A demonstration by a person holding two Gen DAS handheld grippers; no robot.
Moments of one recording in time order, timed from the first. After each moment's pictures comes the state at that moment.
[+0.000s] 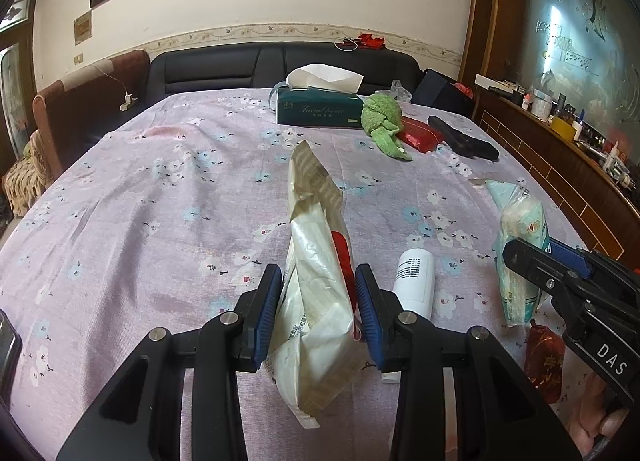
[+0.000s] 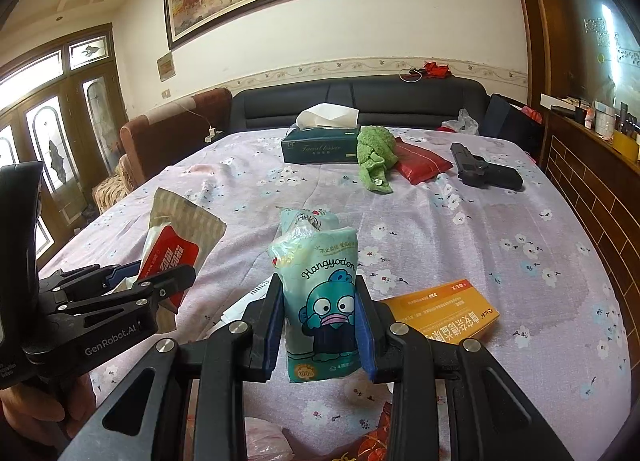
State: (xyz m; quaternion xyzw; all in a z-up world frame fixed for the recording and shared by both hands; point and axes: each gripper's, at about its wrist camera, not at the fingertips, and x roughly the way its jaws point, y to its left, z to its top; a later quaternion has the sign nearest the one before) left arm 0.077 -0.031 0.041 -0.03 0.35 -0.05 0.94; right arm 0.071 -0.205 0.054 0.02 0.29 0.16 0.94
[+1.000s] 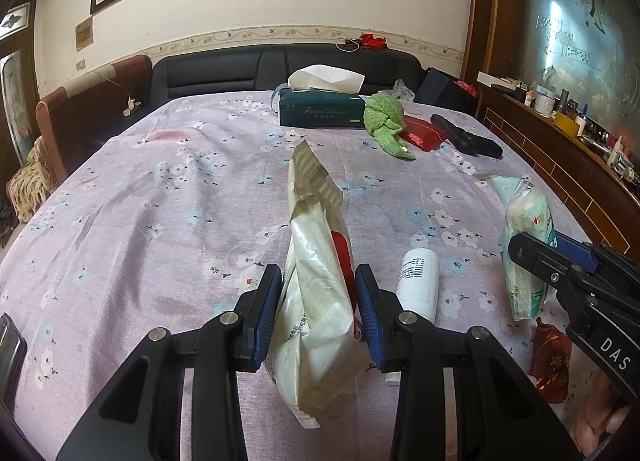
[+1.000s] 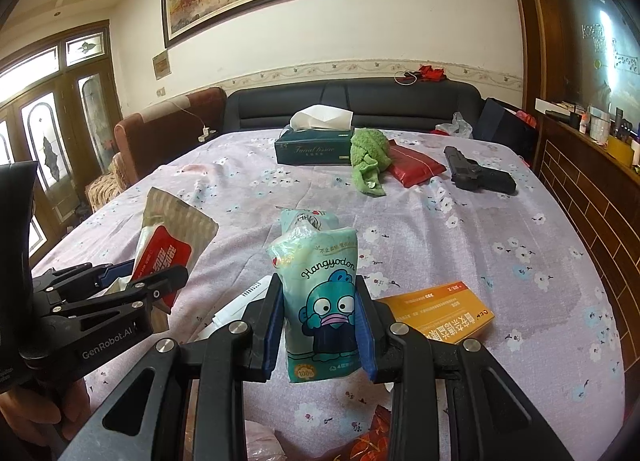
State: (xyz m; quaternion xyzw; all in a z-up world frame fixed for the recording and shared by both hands) left arm 0.078 -0.031 0.040 -0.01 0.34 -0.04 0.94; right arm 0.072 -0.206 0.053 0.01 0.29 0.15 0.94
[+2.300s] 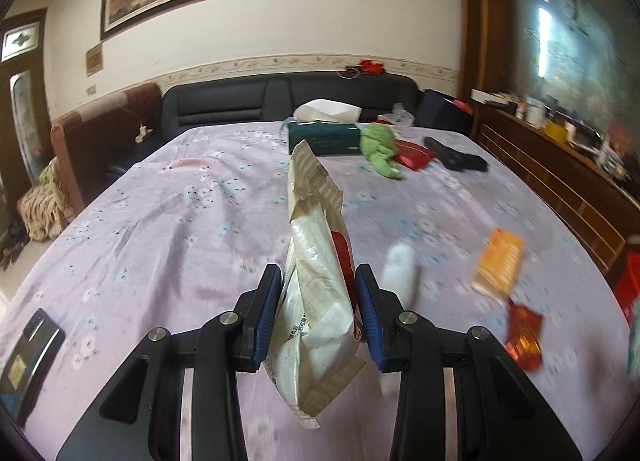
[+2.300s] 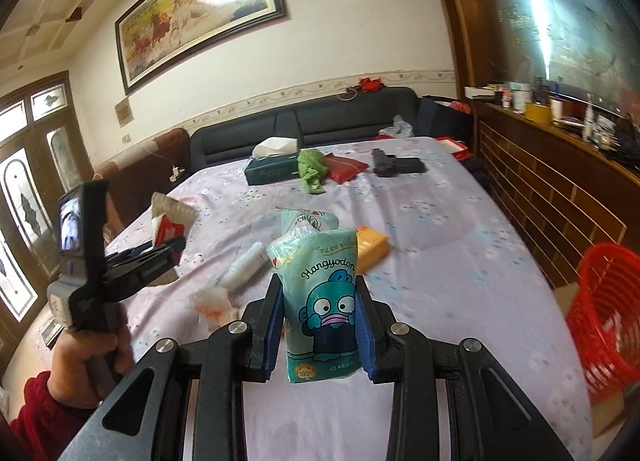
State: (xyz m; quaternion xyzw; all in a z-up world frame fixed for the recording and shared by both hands) left arm 0.008 -0.035 0.072 0.01 0.30 -0.03 0.95; right arm -0.086 -0.268 0.099 0.08 0.27 0.07 0.96
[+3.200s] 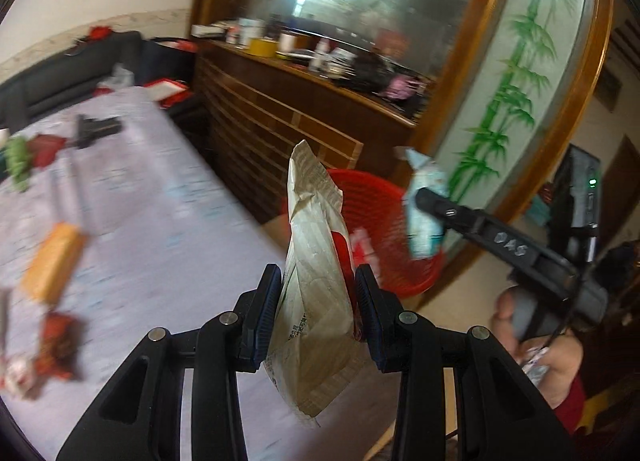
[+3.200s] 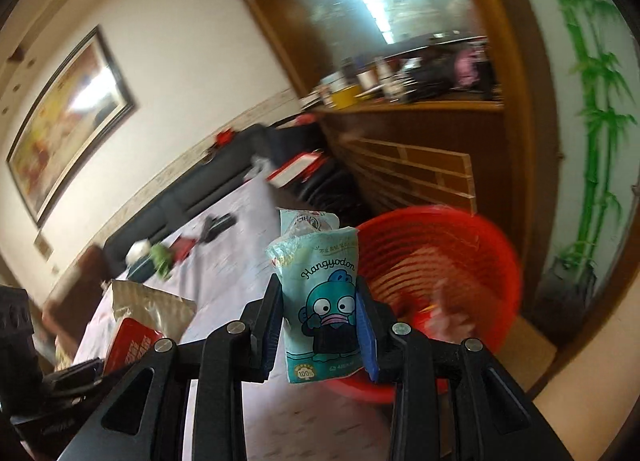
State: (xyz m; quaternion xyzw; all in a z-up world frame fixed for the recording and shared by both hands) left arm -0.082 -0.371 0.109 0.05 0.38 -0.45 0.80; right arm -0.176 -0.541 0.098 0.27 0.23 -0.13 0.93
